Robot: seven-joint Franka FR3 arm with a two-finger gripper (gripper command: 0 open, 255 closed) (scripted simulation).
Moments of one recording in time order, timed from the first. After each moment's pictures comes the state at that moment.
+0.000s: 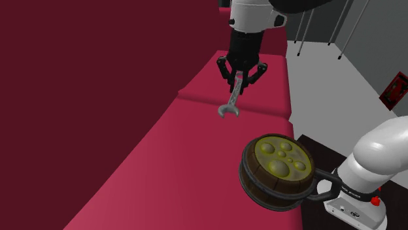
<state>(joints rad) -0.23 -0.48 0.64 -1.99 0.27 1.65 1.40</state>
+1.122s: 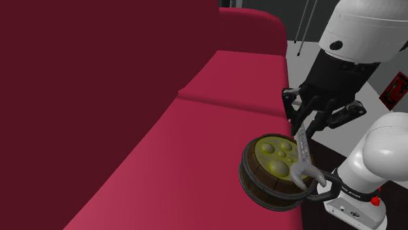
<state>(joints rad) 0.02 -0.98 0.58 -2.24 0.47 1.43 1.54</state>
